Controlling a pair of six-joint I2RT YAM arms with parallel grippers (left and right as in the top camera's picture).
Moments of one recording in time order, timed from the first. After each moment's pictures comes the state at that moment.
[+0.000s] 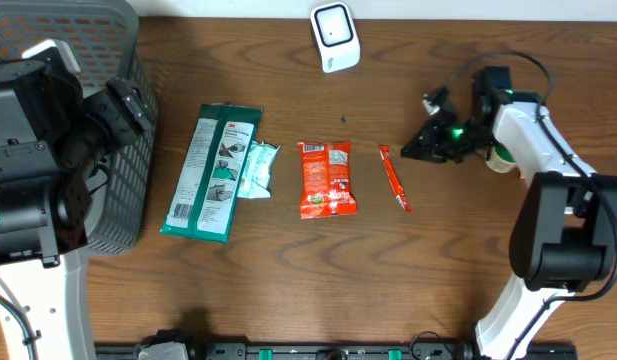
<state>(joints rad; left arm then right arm) 0.16 1.21 1.59 -1.03 0.08 -0.33 -0.01 2.00 1.43 -0.94 -0.73 -0.06</state>
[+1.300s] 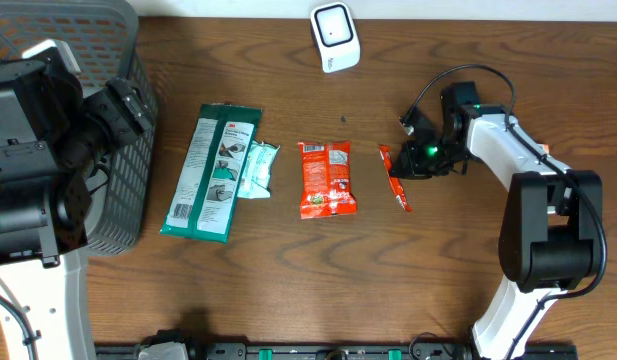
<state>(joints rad) 0.16 1.21 1.59 -1.03 0.08 -0.33 0.07 2.00 1.30 -0.82 -0.59 -0.09</state>
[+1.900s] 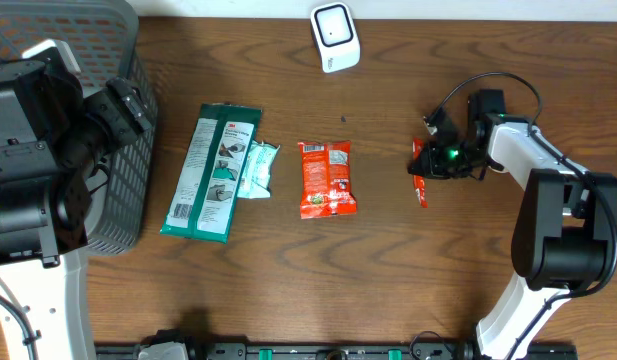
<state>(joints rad) 0.16 1.21 1.59 -1.03 0.08 -0.33 -0.05 2.00 1.24 -0.71 -0.59 -0.12</state>
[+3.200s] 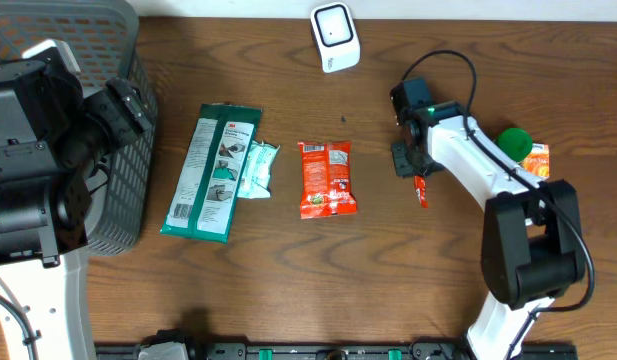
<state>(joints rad) 0.16 1.21 1.59 -1.03 0.08 -0.33 0.29 1.95 1.35 -0.84 0.24 0.15</state>
